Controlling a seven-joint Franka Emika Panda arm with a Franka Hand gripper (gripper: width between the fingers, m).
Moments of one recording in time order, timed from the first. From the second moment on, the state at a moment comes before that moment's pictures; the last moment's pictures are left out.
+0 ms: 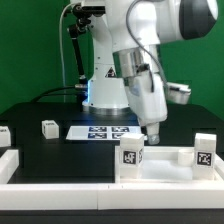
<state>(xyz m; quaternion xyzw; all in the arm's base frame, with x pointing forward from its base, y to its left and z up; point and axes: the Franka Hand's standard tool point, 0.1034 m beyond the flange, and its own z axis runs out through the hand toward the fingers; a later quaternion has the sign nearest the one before) 0.499 0.040 0.039 -0.71 0.70 0.02 0.09</state>
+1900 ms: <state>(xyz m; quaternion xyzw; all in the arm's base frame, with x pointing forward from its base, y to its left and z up) 0.490 0.064 0.013 -0.72 0.69 0.03 0.08</state>
